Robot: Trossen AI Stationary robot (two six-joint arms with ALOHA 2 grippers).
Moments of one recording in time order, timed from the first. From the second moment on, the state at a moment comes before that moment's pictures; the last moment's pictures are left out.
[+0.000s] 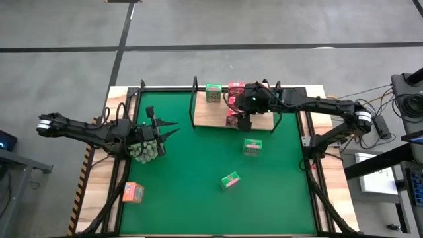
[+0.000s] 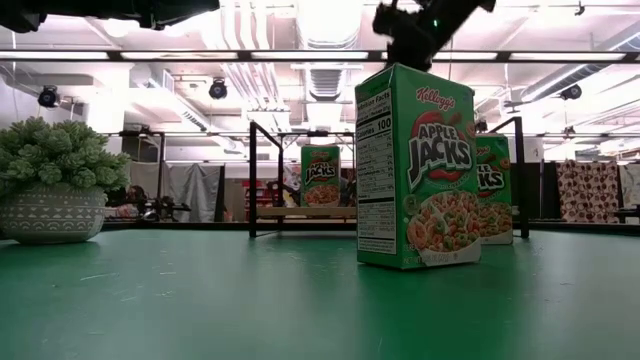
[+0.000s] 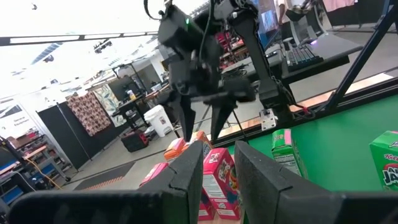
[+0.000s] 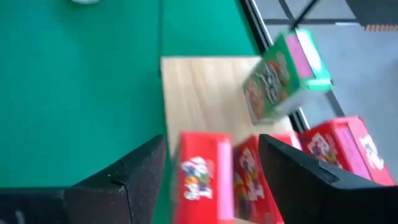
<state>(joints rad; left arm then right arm) -0.15 0.70 0.45 0.36 -0.38 0.49 -0.29 1.42 1.26 -0.57 0.05 -0.19</state>
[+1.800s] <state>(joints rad) -0.15 0.70 0.45 0.37 -0.38 0.49 -0.08 1.48 1.04 -0.56 0.45 -0.07</state>
